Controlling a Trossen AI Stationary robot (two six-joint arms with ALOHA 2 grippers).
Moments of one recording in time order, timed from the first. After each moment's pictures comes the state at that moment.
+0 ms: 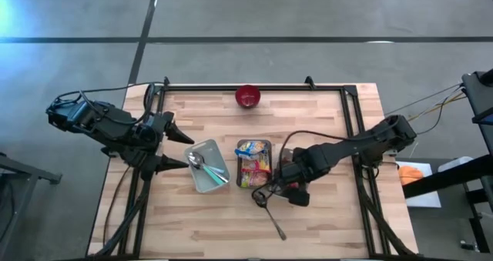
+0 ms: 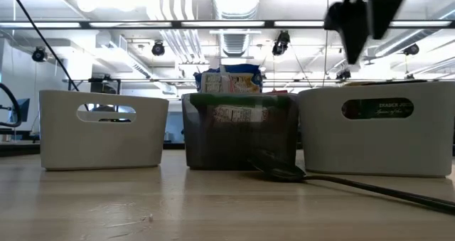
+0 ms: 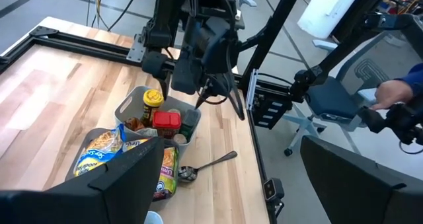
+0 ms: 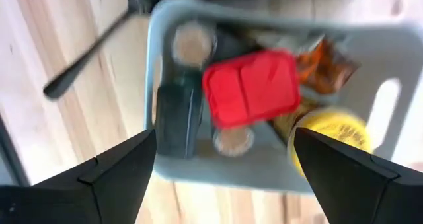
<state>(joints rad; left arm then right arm) -0.39 1.03 1.46 -0.83 -0.18 -0.43 0.34 1.68 1.45 -1.20 0.01 0.54</state>
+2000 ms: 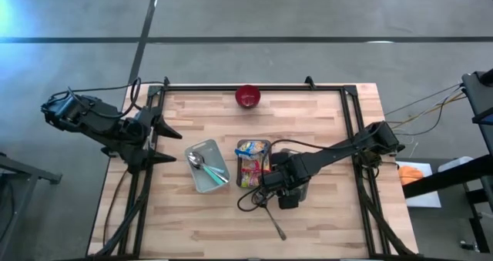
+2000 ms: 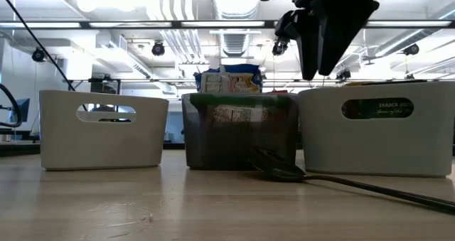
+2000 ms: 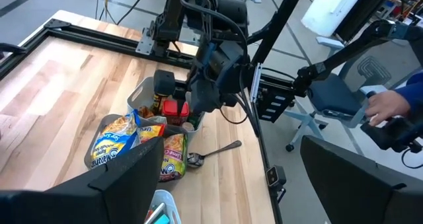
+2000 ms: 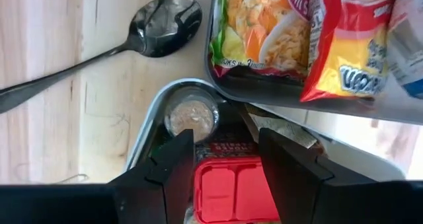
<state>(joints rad) -0.39 0.94 1.46 -0.94 -0.19 -0.44 0.33 1.87 1.55 -1.10 0.11 0.21</state>
